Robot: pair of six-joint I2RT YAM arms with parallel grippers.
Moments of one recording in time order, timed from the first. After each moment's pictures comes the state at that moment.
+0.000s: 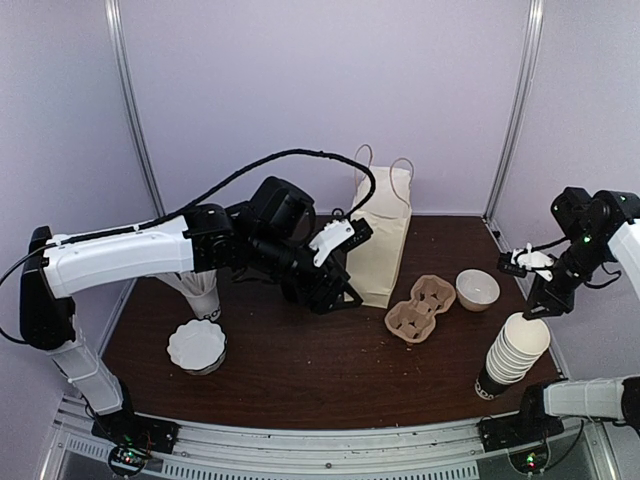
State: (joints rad) left arm -1.05 1.66 1.49 -0.50 0.29 0.07; right arm 0.02 1.06 1.30 -1.64 -0.20 -0.92
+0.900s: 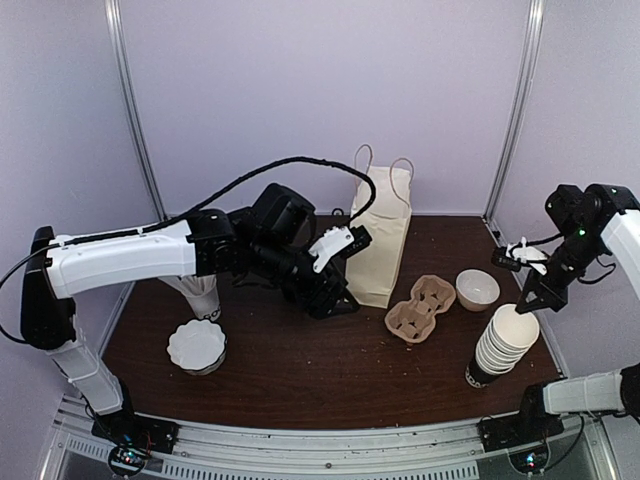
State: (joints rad) left arm -1.05 1.66 1.46 -0.50 0.28 0.07; right arm 0.02 1.12 1.32 -1.65 -0.29 -0.92
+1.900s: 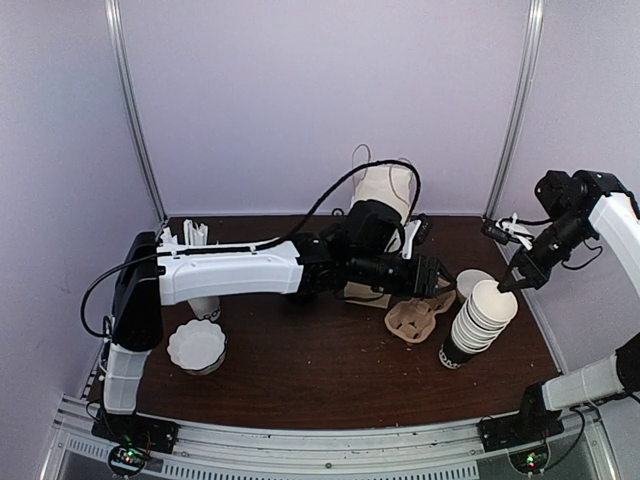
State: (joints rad) left arm -1.15 2.15 1.88 -0.13 0.30 -0.70; right arm 0.03 1.24 1.40 -1.57 -0.44 -0.71
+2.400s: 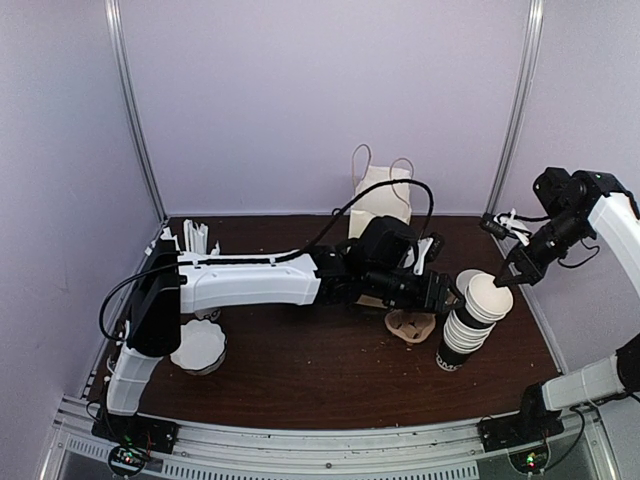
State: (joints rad) left arm -1.19 2.24 1.95 -0.13 0.34 -0.74; right arm 0.05 1.24 1.40 -1.51 -0.45 -0.64
